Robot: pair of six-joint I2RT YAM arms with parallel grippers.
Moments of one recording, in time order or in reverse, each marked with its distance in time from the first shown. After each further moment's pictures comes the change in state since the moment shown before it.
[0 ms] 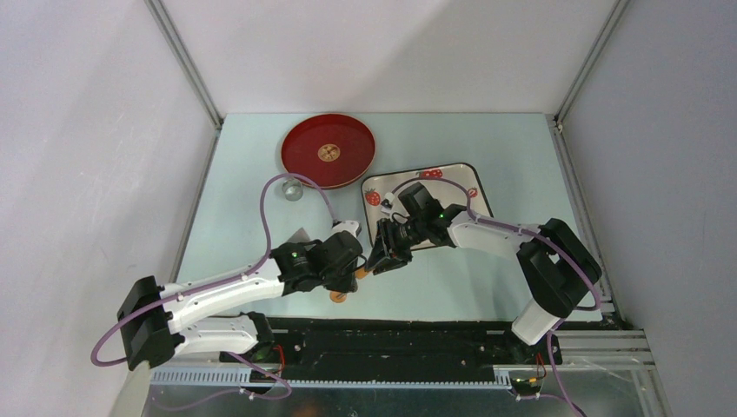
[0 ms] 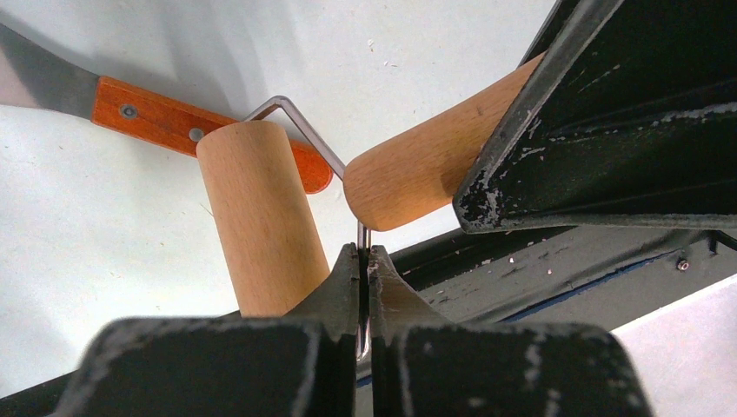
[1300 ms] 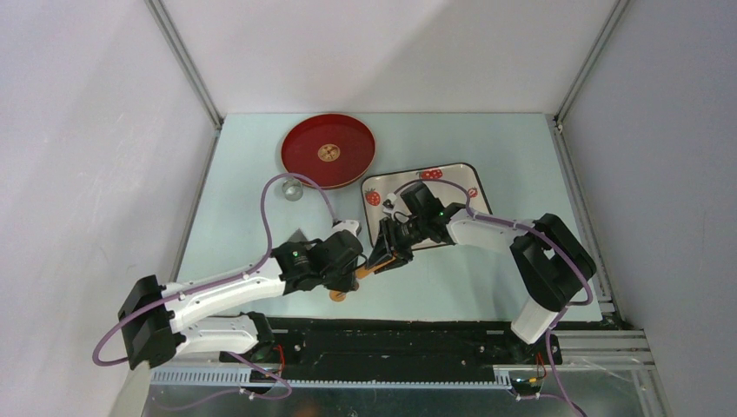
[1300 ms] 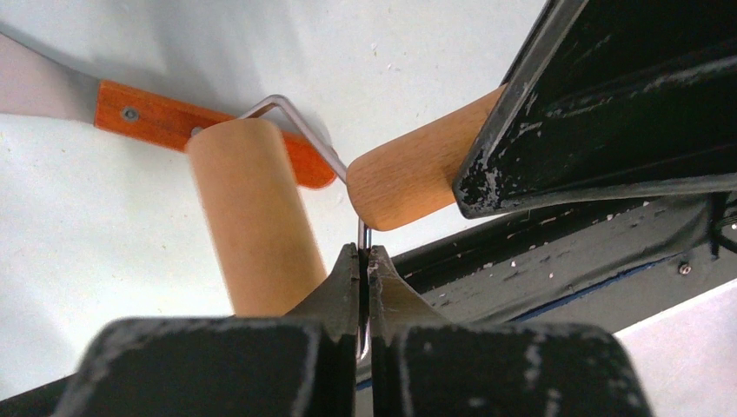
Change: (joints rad) left arm 0.010 0.008 0.001 0.003 0.004 0.005; right arm -0.035 0.043 -0.005 0.021 -0.062 0.020
